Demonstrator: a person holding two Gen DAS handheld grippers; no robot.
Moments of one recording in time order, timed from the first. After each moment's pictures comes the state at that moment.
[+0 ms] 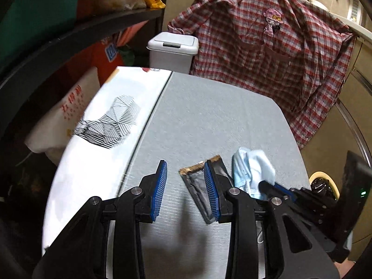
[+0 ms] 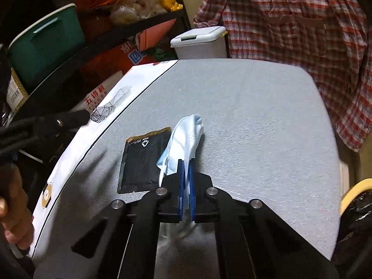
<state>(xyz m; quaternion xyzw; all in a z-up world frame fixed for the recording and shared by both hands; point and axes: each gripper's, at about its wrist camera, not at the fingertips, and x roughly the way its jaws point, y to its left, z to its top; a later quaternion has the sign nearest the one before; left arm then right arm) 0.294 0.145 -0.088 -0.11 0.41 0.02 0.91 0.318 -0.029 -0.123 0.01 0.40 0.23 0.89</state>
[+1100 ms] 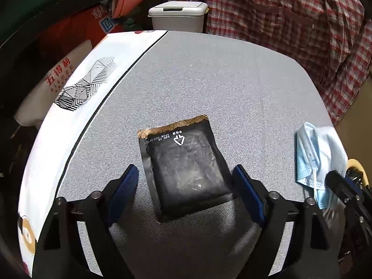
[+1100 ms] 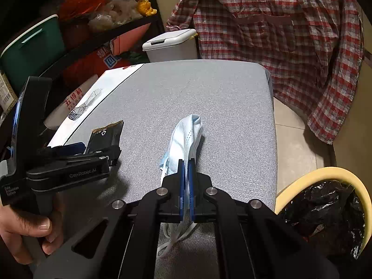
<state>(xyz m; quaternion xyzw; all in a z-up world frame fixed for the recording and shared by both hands) 0.323 0.084 -0.149 -0.07 0.48 0.11 0.87 0.312 -0.095 -0.122 0.00 0.40 0.18 0.90</state>
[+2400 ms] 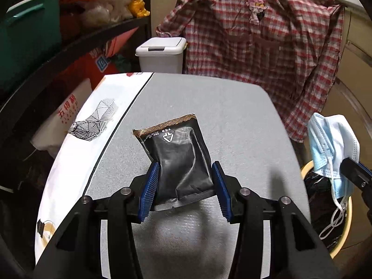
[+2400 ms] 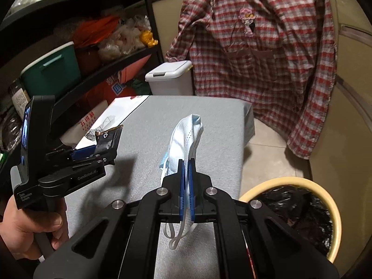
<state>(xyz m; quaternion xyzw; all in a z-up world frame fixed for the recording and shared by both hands) 0.275 0.066 -0.073 -0.06 0.40 0.05 0.91 0.245 -0.126 -0.026 0.00 0.34 0.16 0.93</state>
